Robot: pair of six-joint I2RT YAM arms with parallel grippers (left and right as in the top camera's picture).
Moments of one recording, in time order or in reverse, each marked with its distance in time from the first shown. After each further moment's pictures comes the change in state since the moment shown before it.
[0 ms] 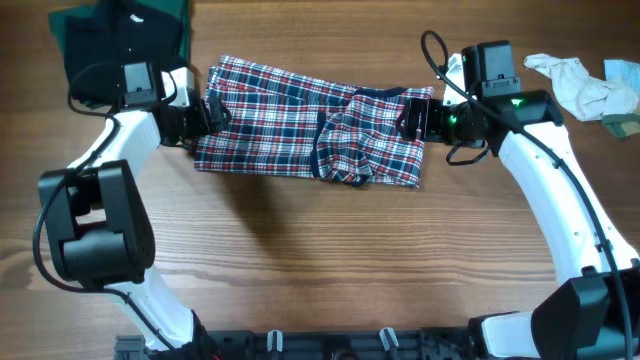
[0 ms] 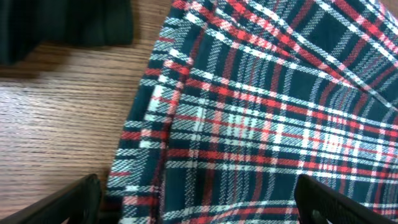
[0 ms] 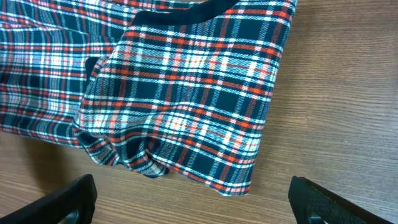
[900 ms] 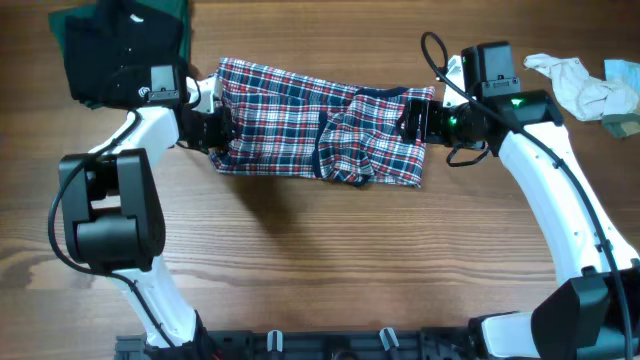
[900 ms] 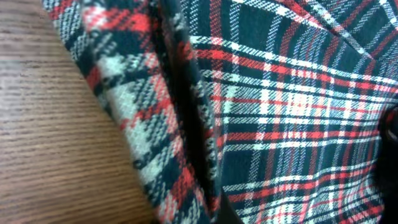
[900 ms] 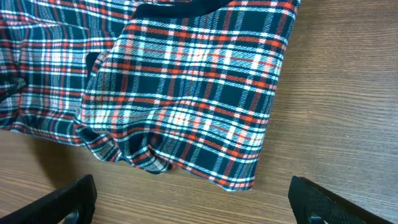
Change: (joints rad) left arm -0.074 0.072 0.027 -0.079 0.127 0.018; right arm 0.000 0.000 0.000 -0.016 -0.004 0.000
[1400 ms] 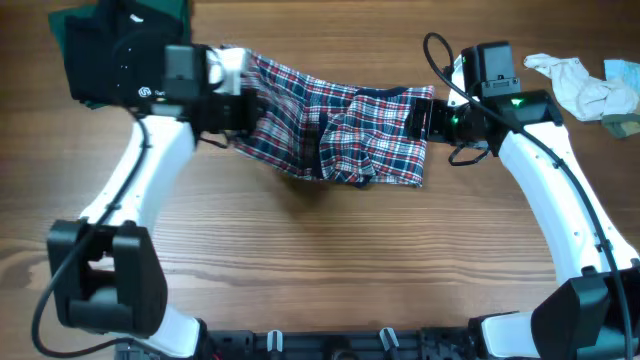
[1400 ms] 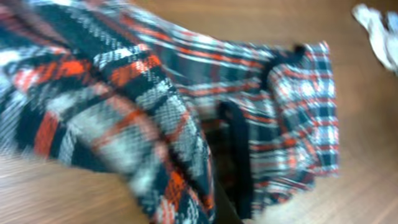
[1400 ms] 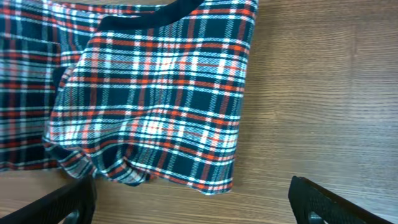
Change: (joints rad) left arm -0.205 -0.318 -0.005 -0.045 -0.012 -0.033; right arm 0.000 0.000 0.000 0.000 0.112 0.027
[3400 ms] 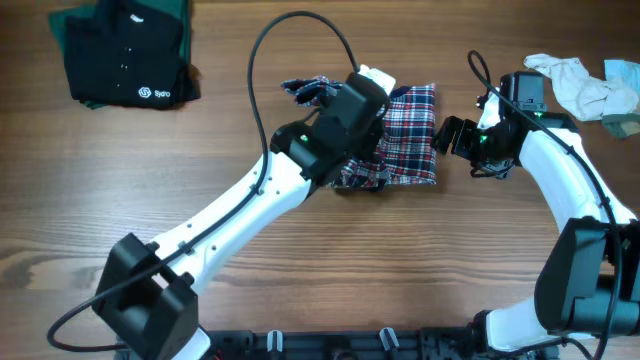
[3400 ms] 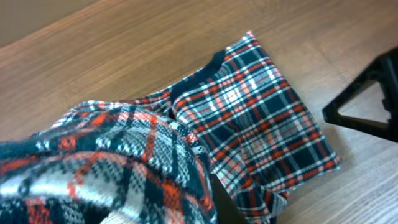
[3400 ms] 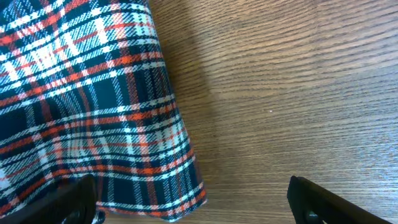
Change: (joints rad) left arm -0.599 -0.013 0.134 0.040 -0.655 0.036; right arm -0.233 0.110 -0.210 0.172 -0.145 0.025
